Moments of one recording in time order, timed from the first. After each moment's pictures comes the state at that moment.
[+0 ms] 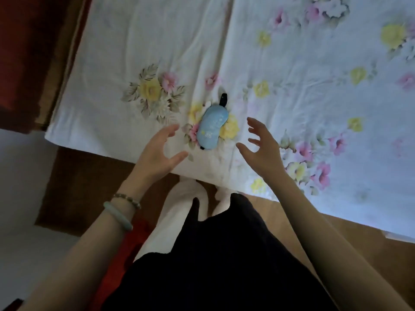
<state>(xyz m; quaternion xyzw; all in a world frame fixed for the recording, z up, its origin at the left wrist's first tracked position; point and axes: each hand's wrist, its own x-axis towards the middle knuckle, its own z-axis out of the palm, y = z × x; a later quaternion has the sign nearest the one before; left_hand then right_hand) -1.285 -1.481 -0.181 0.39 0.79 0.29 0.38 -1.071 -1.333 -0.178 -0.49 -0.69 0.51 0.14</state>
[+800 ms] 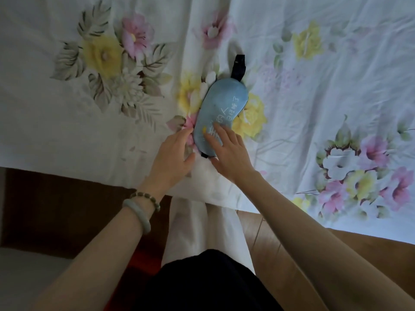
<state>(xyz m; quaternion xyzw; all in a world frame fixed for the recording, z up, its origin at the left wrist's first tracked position) -1.290 -1.434 -0.472 0.46 0.79 0.18 0.37 -1.143 -1.343 -0.482 -0.32 -0.90 0.27 -0.12</state>
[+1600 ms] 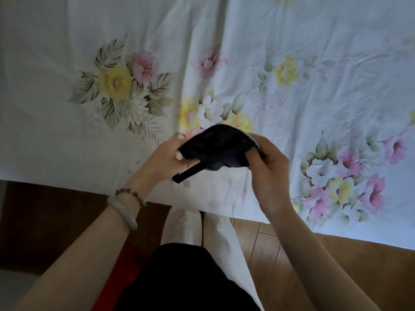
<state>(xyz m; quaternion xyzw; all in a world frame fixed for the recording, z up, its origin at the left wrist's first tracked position) -1.320 -1.409 -0.410 0.40 0.72 0.24 0.52 -1.131 -1.330 -0.326 -0.52 -0.53 0.61 0.26</state>
